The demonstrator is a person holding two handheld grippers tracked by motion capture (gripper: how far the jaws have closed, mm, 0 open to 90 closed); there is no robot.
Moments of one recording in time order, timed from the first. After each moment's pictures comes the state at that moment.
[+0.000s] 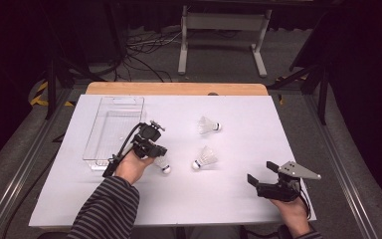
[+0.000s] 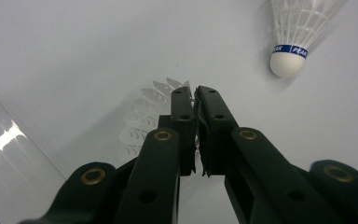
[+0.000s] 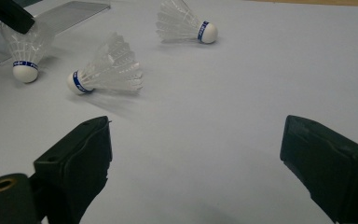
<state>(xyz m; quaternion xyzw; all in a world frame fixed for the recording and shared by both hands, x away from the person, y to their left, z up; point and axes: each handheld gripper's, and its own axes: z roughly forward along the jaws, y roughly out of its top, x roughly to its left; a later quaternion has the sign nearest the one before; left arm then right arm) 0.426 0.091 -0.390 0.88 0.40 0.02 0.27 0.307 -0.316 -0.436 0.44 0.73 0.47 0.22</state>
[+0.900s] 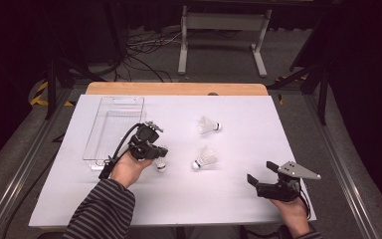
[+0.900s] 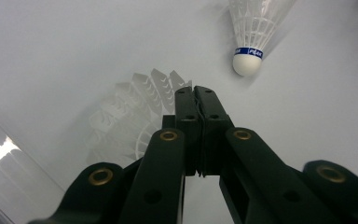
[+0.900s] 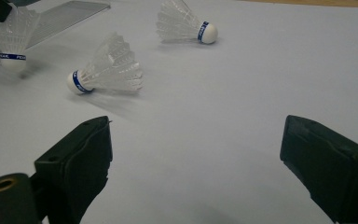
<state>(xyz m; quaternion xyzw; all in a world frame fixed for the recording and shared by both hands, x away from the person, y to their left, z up) 0.412 0.098 -0.374 0.88 0.37 0.01 0.30 0.306 -0.316 -0.436 0.44 0.73 0.47 0.23</state>
